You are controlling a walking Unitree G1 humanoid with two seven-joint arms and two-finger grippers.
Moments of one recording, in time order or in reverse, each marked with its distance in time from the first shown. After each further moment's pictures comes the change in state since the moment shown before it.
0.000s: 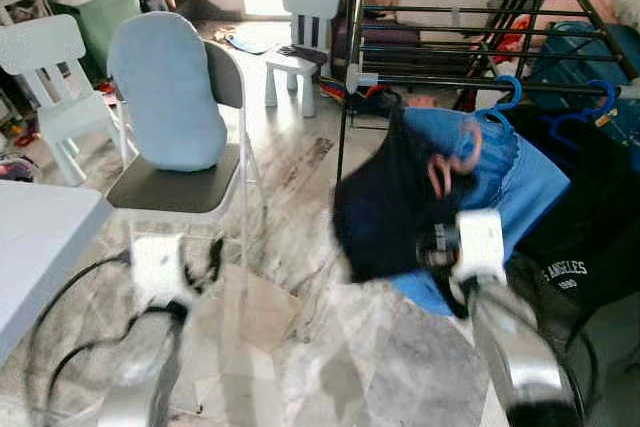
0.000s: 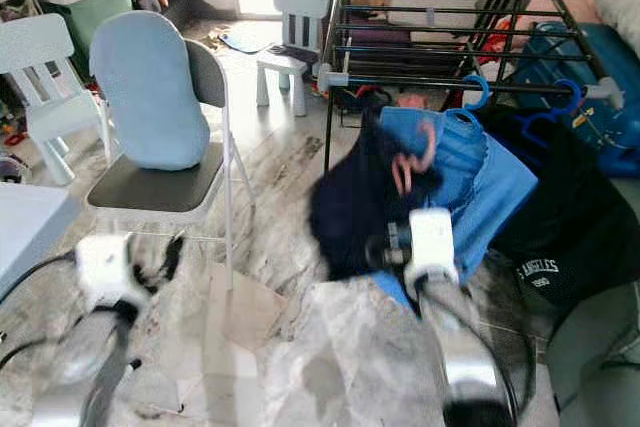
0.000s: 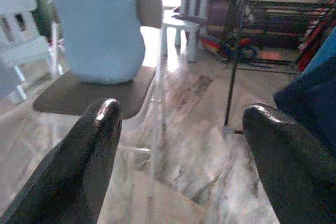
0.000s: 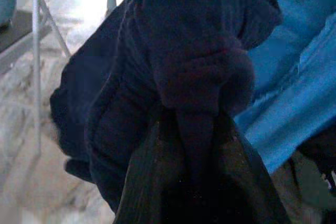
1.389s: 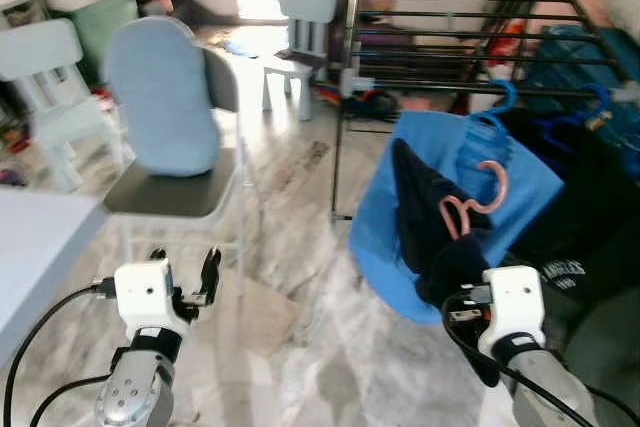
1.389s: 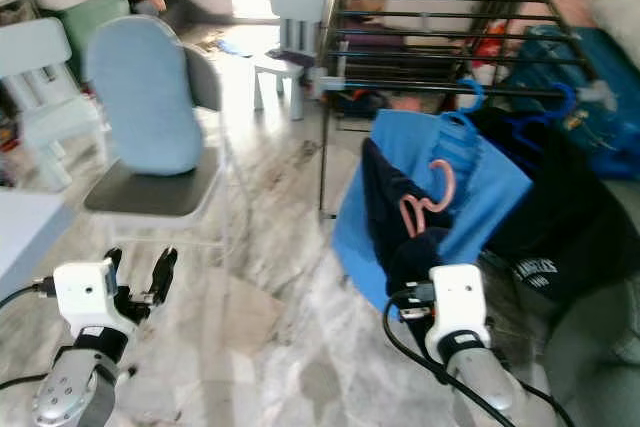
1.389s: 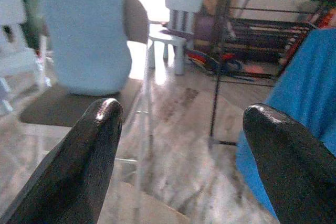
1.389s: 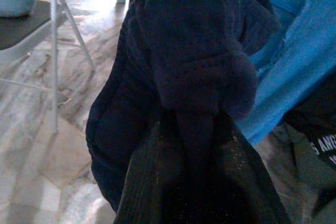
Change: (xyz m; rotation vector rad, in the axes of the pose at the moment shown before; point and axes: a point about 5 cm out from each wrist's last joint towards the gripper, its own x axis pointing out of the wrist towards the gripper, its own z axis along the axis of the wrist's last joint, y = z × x) left arm -0.030 -0.009 0.009 -0.036 -0.062 -0.037; right arm -0.071 -0.004 -0.006 0.011 0.026 0.058
